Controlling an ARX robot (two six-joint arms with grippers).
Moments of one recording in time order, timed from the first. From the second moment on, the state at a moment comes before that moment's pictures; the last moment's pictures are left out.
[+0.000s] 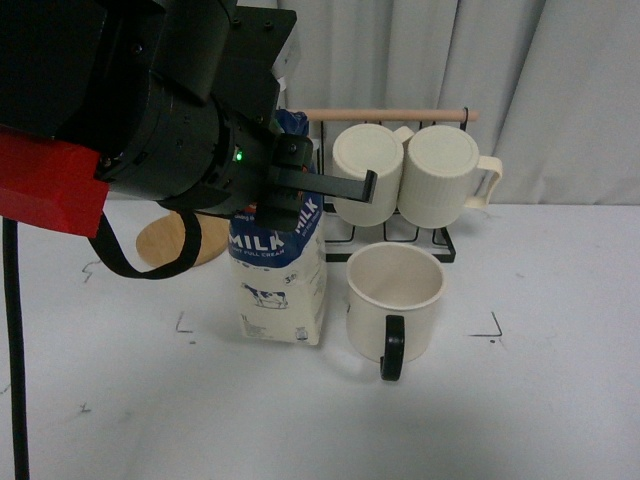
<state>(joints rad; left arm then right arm) -0.47 1.77 1.02 0.16 -0.22 -0.08 -0.01 0.00 0.01 0.00 0.00 0.01</state>
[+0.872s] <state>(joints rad) -0.51 1.81 0.98 0.20 -0.25 -0.12 -0.01 0.00 0.01 0.00 0.00 0.01</state>
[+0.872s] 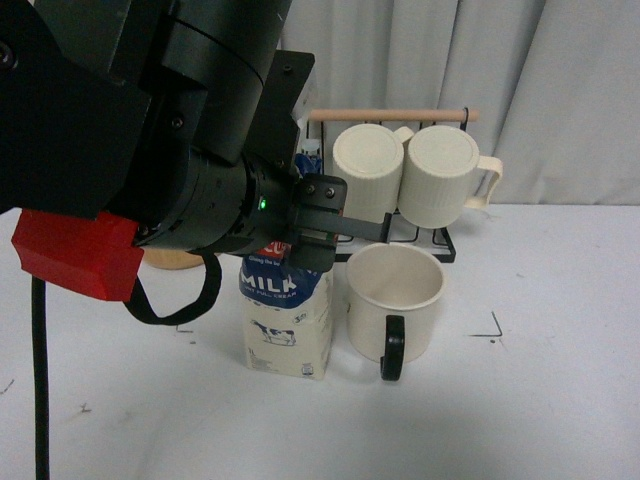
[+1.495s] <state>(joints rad) -0.32 1.40 0.91 0.24 -0.10 -0.15 -0.01 0.00 0.01 0.00 0.00 0.01</state>
